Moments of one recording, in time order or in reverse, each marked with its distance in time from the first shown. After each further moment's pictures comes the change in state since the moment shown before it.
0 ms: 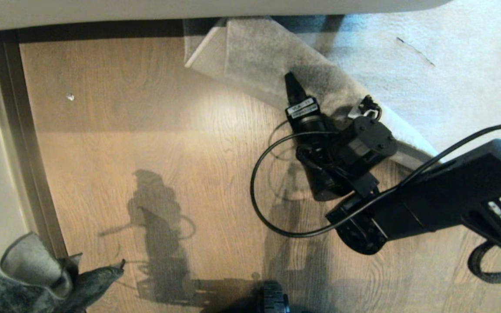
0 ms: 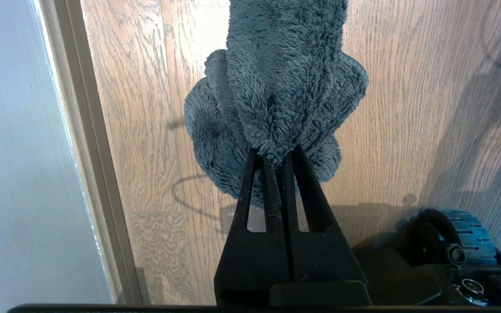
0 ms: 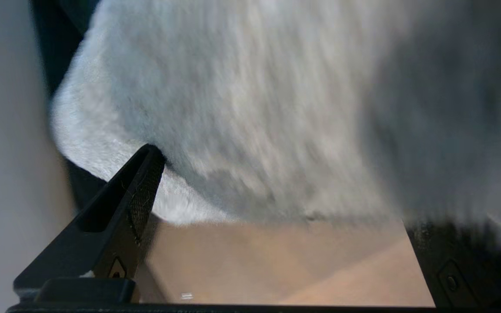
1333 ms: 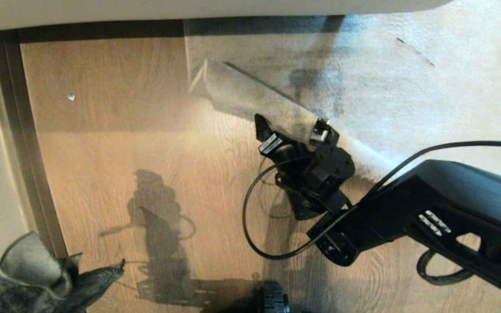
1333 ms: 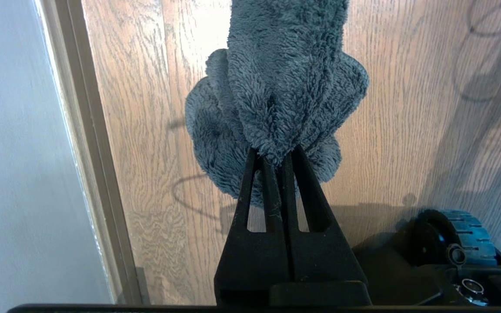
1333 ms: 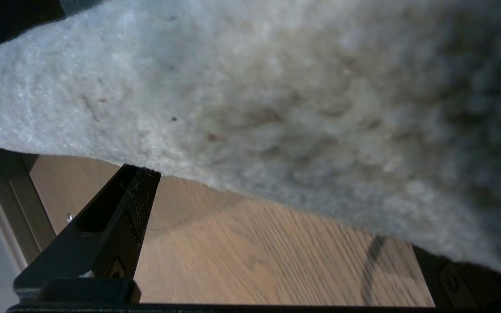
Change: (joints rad) left arm 0.000 0.000 0.000 -0.001 0.000 -0.001; right arm -0.035 0.138 -0.033 0.005 0.028 -0.320
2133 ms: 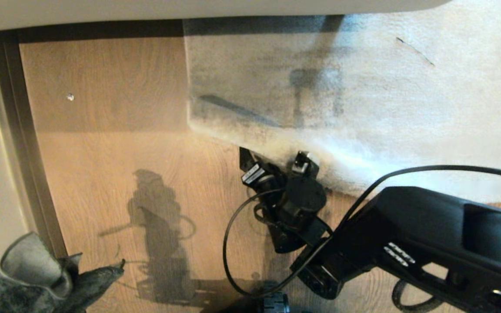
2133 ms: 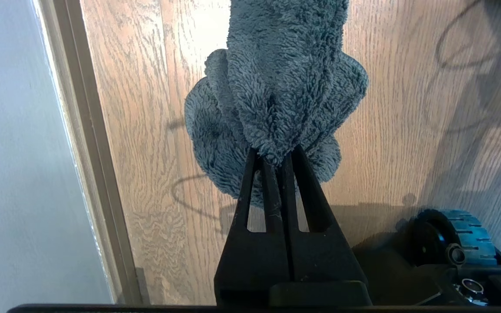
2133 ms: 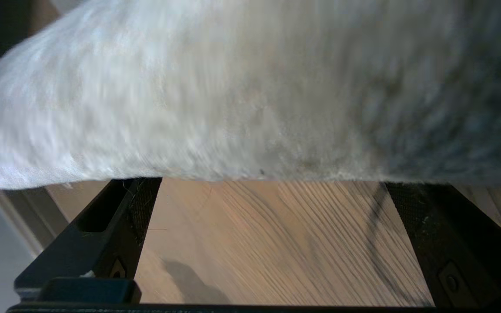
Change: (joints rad) left arm 0.000 0.000 0.000 0.000 0.000 0.000; right arm 0.163 0.078 0.044 -0.006 -0.089 0.123
